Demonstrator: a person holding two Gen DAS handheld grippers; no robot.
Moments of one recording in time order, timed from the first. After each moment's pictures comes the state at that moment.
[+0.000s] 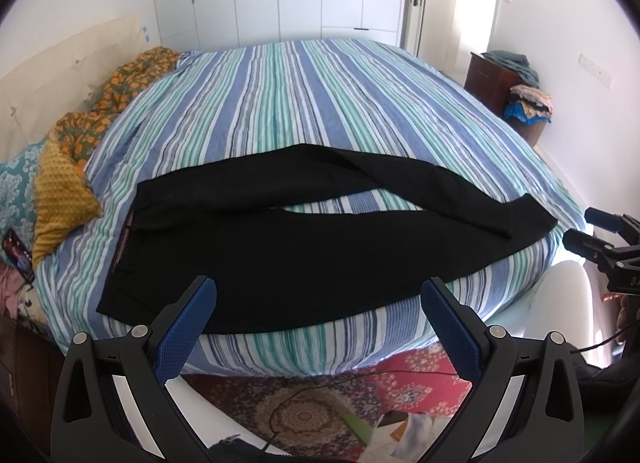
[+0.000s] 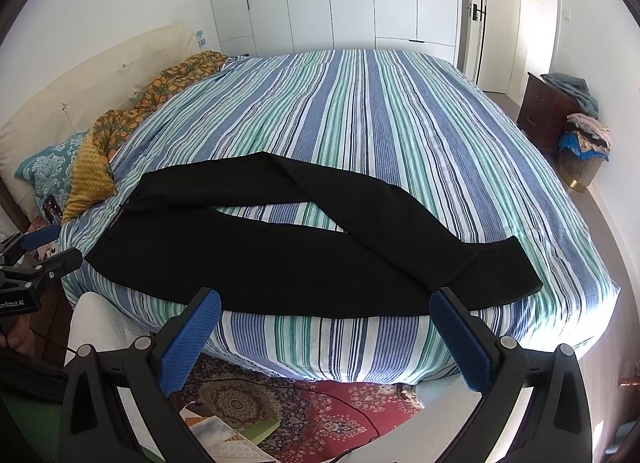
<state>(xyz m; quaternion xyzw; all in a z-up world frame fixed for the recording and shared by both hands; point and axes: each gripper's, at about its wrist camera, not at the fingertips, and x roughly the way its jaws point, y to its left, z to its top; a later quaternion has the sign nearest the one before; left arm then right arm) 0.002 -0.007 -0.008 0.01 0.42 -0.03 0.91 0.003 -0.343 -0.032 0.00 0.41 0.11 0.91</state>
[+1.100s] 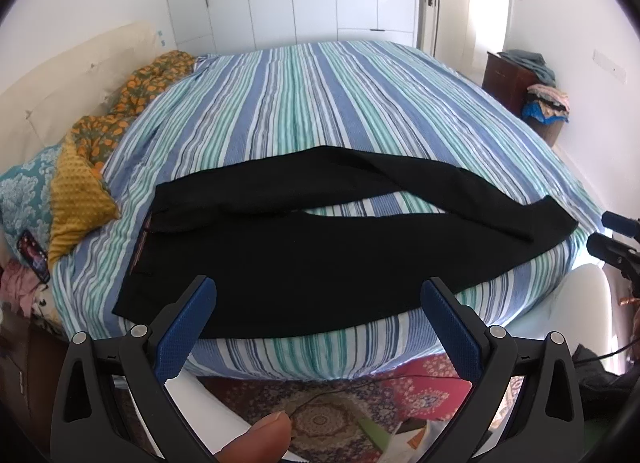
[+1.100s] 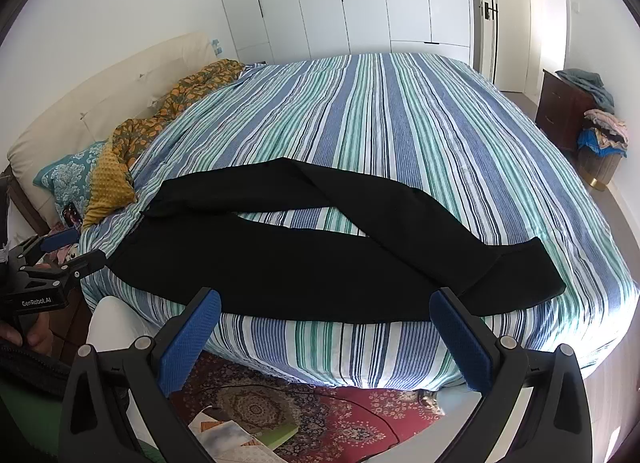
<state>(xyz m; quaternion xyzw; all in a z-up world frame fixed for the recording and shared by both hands) 0.005 0.000 -0.013 0.02 0.41 0.01 0.91 0.003 -0.343 -0.036 0.02 0.40 0.14 0.90</state>
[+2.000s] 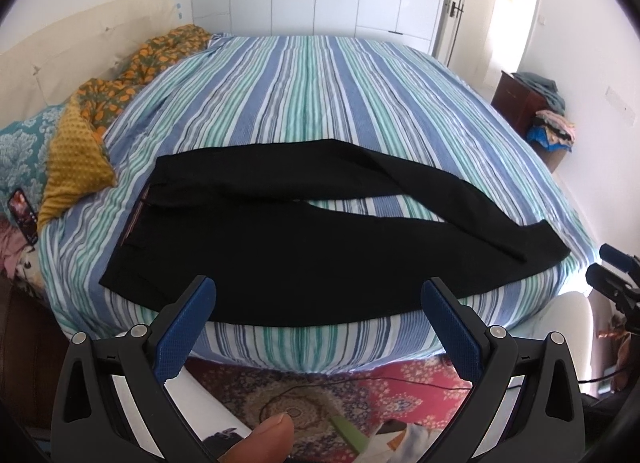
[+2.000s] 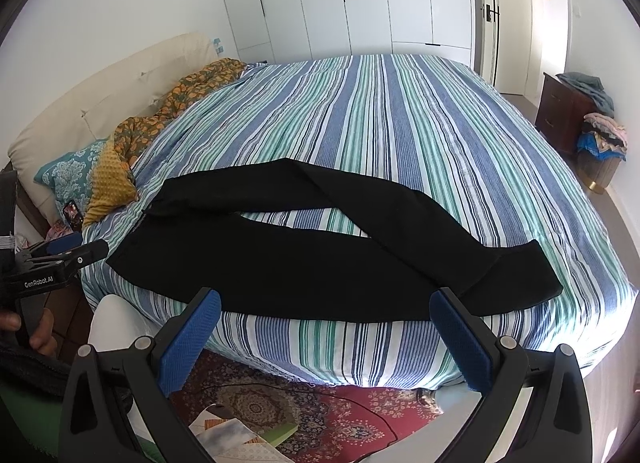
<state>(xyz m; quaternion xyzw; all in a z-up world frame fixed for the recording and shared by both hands) 0.004 0.017 -0.018 -0.04 0.42 0.01 0.91 -0.001 -0.338 -0.030 0.02 0.40 0.14 0.90</state>
